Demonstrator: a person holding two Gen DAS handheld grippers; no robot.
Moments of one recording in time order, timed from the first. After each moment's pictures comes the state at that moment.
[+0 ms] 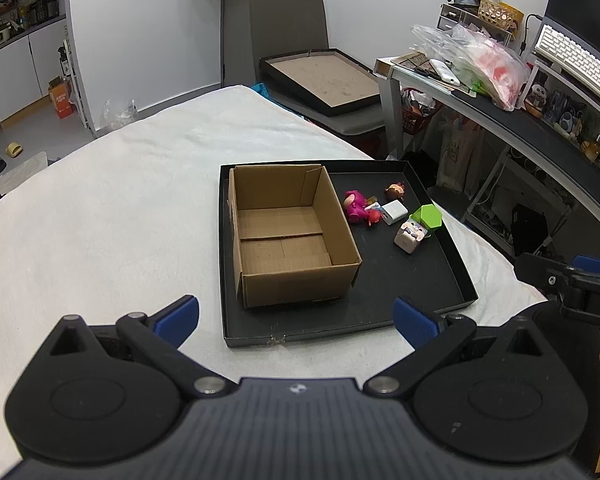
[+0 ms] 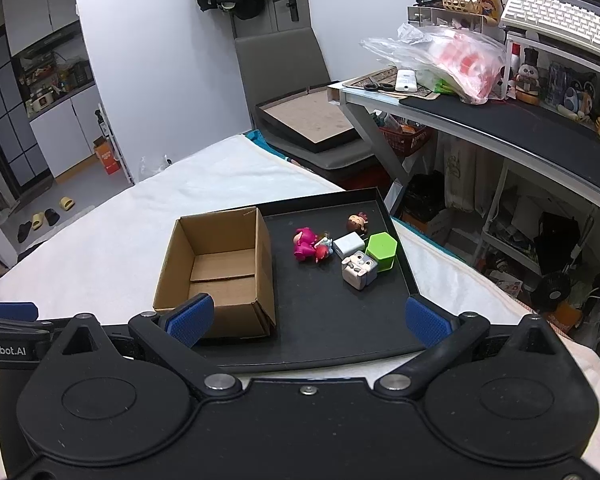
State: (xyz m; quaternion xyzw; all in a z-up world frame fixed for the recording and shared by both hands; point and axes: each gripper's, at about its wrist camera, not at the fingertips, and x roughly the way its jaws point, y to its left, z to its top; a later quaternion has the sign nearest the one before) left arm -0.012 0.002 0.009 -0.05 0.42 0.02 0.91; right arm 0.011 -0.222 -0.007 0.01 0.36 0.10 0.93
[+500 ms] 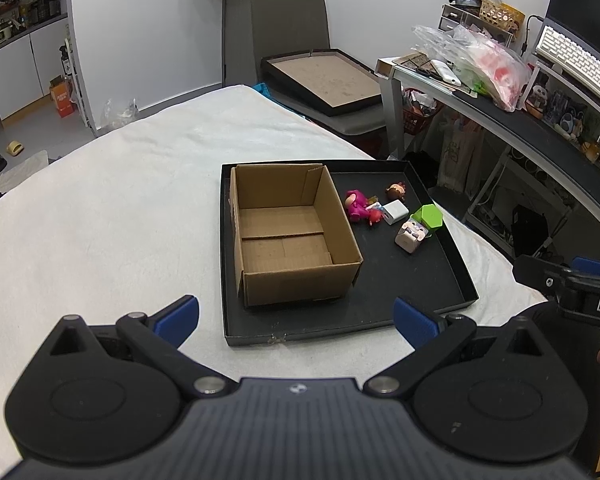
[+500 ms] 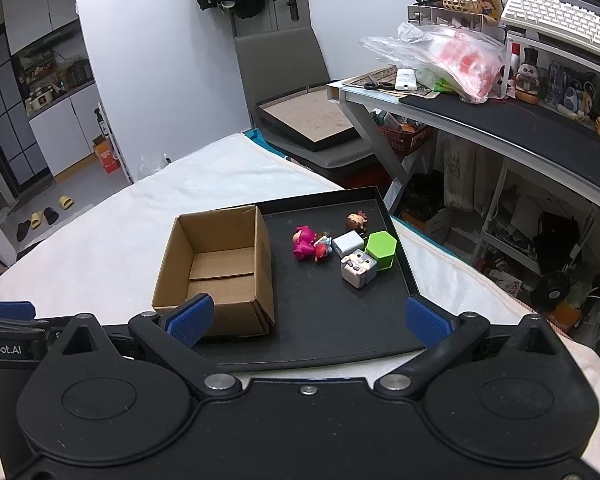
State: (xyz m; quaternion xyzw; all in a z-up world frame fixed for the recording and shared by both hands) left arm -0.013 0.003 0.006 -0.06 0.42 0.02 0.91; right arm 0.010 -0.219 -0.010 0.01 0.36 0.10 0.93
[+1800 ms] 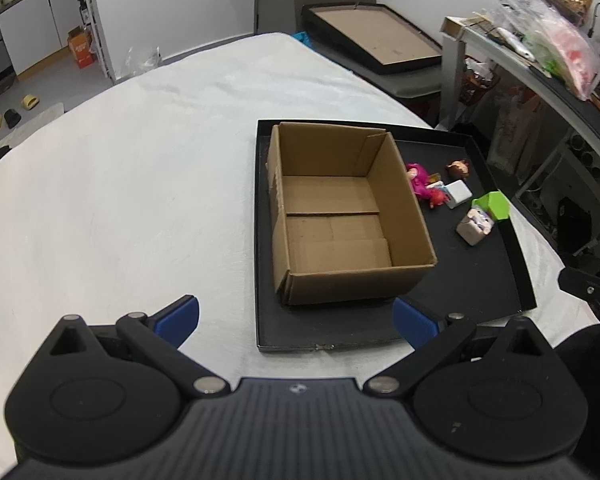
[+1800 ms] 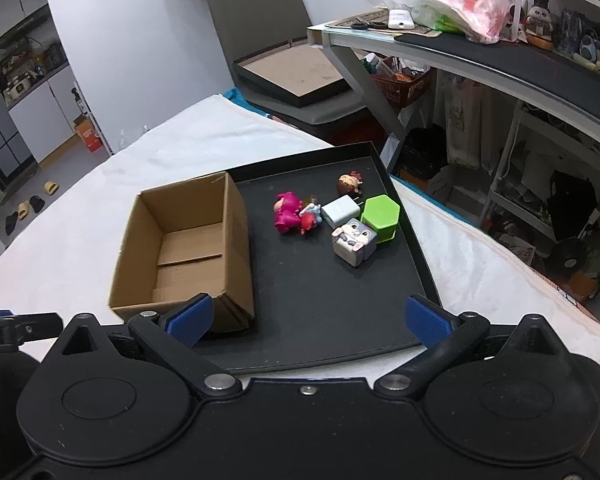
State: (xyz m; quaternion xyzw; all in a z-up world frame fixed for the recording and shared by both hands) left arm 0.062 0.047 -0.057 -0.08 0.49 0.07 0.87; right arm 0.078 -0.223 -0.068 0.03 0.42 0.08 0.90
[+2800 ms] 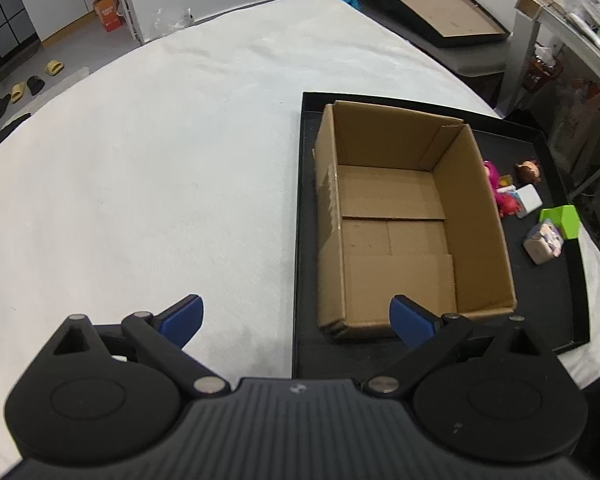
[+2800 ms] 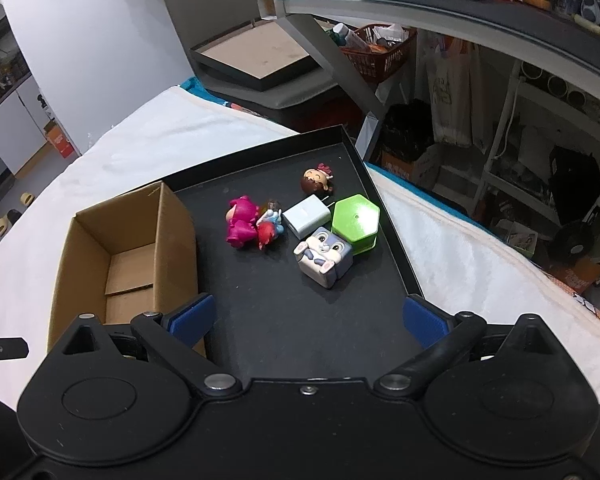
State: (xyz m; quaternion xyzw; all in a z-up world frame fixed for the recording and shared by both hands) left arm 0.128 0.074 -0.104 -0.08 0.54 0.12 0.83; right arm 0.152 -0.244 -0.111 0.05 0.45 0.06 0.89
